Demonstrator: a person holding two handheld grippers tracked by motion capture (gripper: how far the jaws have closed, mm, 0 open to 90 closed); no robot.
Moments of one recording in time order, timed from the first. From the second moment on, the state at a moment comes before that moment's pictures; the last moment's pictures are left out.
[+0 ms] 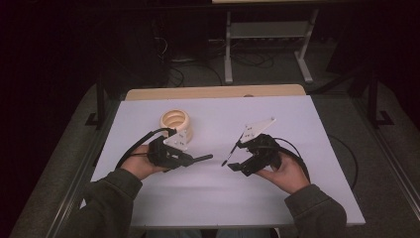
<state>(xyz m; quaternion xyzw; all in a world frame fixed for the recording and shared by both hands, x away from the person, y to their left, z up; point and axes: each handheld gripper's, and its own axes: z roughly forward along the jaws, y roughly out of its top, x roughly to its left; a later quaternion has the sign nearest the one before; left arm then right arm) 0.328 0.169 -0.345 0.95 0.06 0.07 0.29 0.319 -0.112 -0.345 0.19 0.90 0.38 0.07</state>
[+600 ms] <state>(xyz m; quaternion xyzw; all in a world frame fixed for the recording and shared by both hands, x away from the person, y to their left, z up) 0.314 0.152 -0.350 0.96 0.01 0.05 0.29 0.318 -0.069 -0.351 0.09 0.93 0.36 0.04</state>
